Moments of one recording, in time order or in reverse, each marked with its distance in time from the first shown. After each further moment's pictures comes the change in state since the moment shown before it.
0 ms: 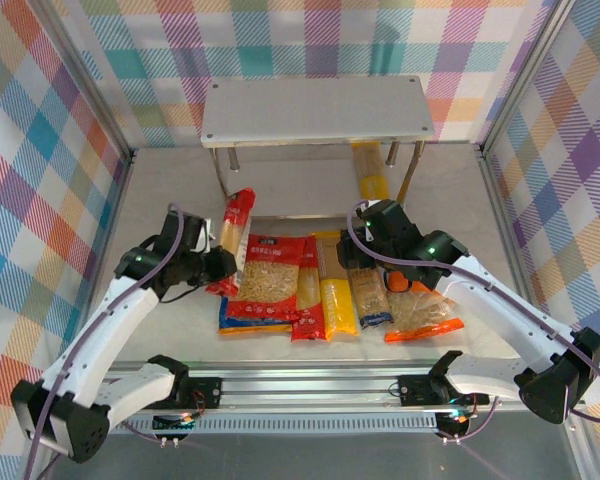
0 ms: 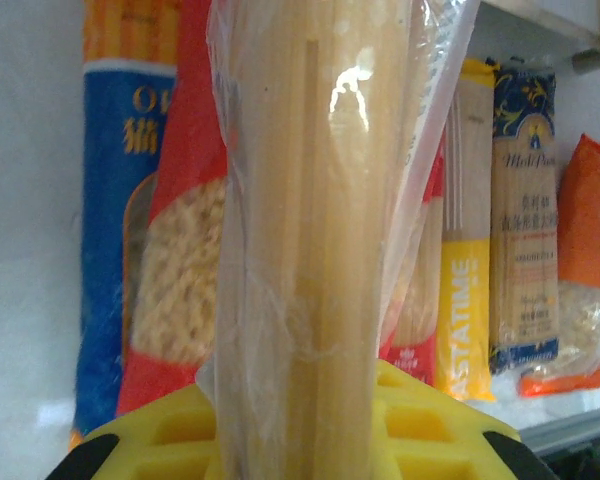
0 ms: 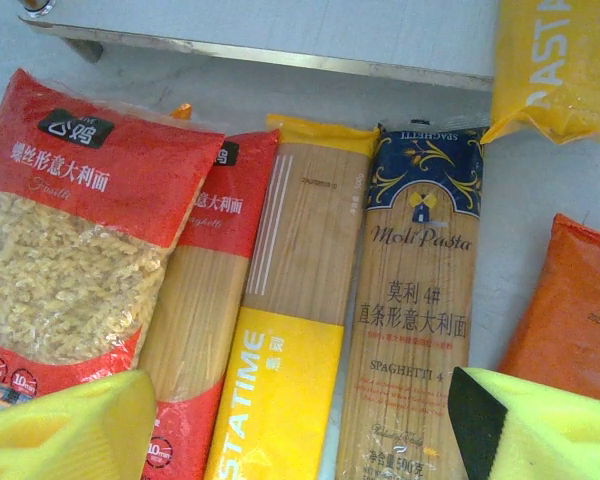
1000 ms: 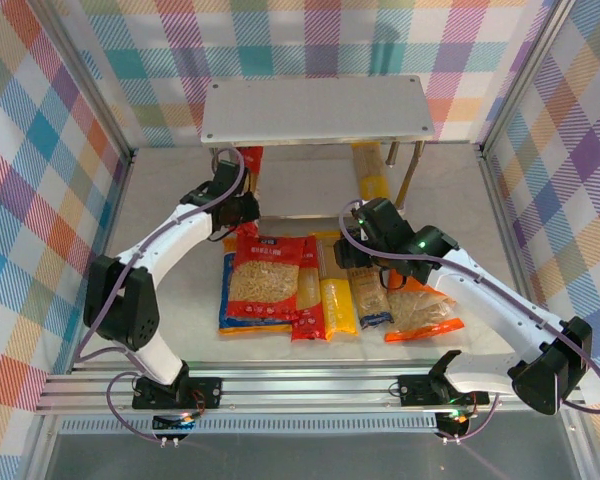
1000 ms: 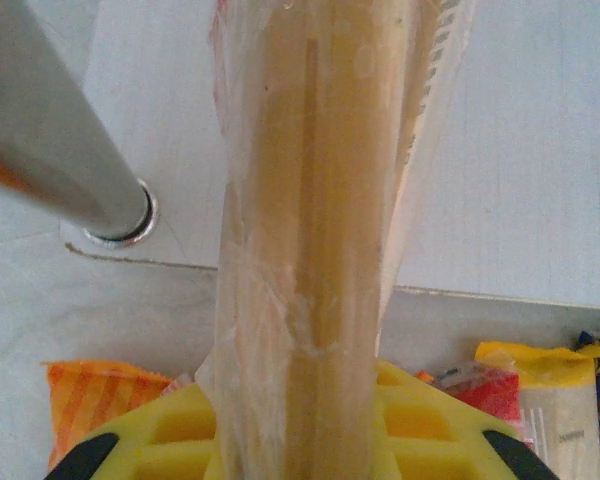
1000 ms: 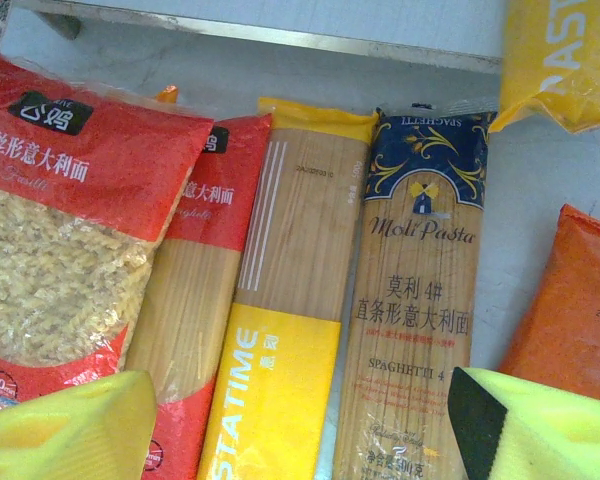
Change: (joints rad) left arm -0.018 0.615 0.338 0.336 -0.299 0.061; right arm 0.000 0.058 0.018 -0.010 -0.001 0.000
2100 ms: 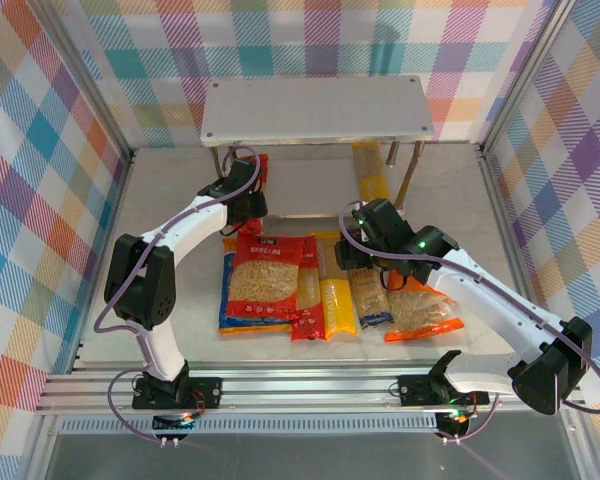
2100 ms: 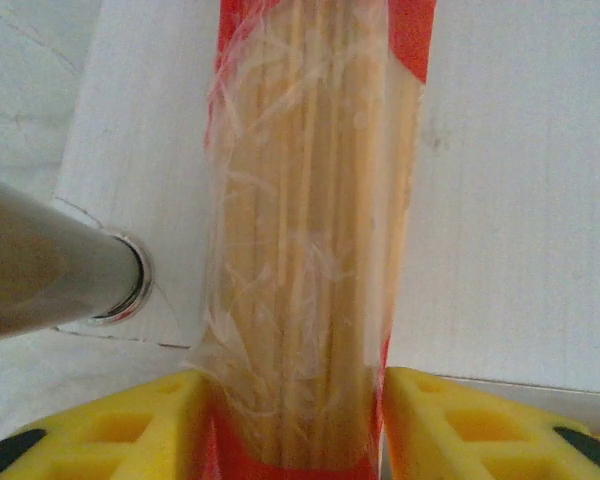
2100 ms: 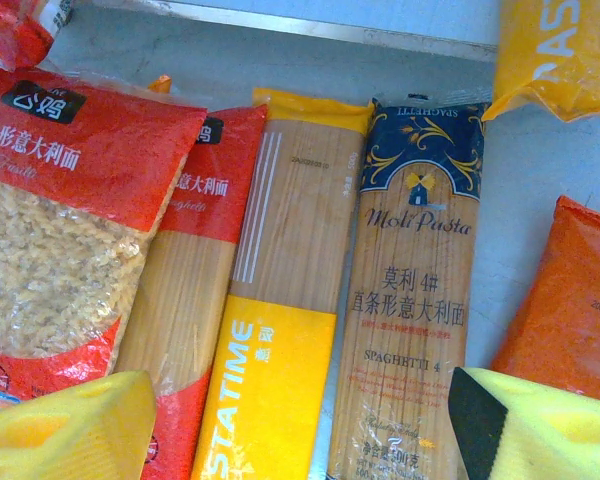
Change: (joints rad) left arm -0.010 0.154 0.075 0.041 -0.105 0.011; right arm 0.000 0.000 0.000 -0.016 0.001 0.003
